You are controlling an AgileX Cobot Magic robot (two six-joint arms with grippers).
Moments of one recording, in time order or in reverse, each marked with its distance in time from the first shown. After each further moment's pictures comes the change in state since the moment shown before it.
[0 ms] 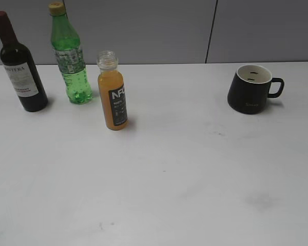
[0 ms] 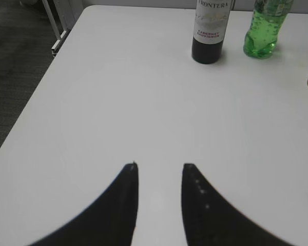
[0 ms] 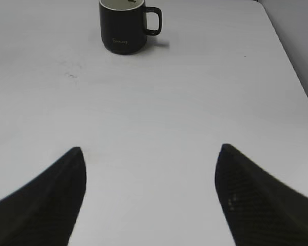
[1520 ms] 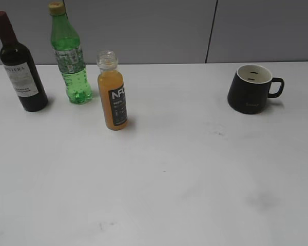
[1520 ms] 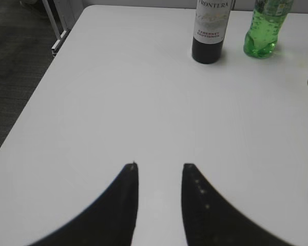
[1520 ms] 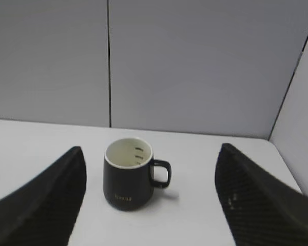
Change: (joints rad) left arm 0.000 0.000 0.000 0.001 0.000 0.000; right arm 0.001 0.584 0.043 -0.010 -0.944 0.003
